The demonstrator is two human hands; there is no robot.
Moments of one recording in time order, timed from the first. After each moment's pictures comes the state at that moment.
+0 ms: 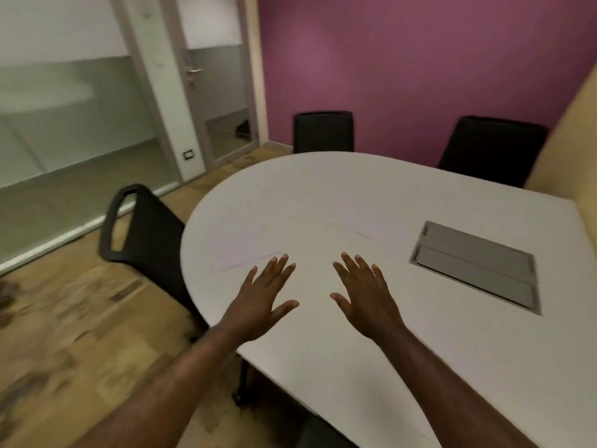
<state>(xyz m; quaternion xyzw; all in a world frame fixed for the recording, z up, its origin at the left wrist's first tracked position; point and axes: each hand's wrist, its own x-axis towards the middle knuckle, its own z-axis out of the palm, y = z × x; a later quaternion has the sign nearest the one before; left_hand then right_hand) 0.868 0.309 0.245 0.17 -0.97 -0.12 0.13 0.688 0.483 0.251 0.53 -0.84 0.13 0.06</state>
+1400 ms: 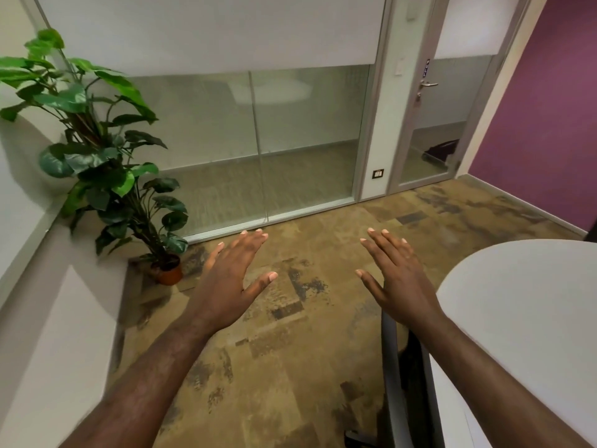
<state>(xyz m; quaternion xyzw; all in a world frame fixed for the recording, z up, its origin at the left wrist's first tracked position) 1.233 -0.324 0.324 0.47 -0.84 -0.04 0.27 0.921 -0.284 0.301 0.74 -0.63 0.23 0.10</state>
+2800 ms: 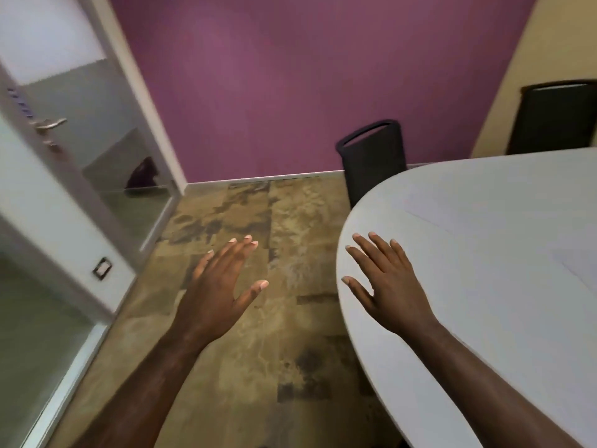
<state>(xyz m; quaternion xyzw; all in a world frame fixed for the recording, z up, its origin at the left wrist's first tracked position) 0.571 -0.888 0.298 -0.08 -0.97 -0.12 0.18 0.513 -0.588 0.267 0.26 -0.93 0.14 0.22</state>
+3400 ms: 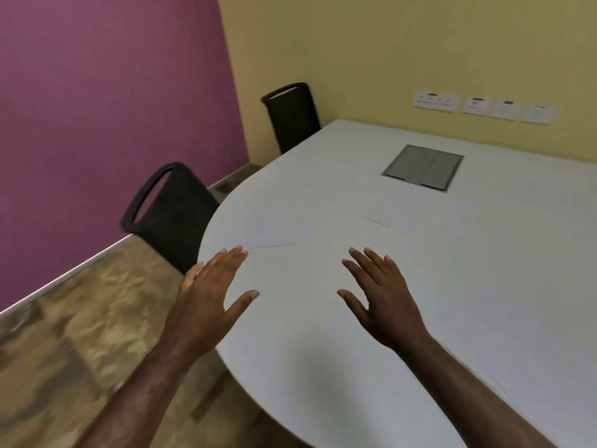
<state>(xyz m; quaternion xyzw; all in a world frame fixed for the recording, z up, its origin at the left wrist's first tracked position) 0.237 -0.735 0.288 -0.47 -0.85 -0.19 0.10 0.432 -0.492 0.242 -0.17 -0.95 0.07 0.26</state>
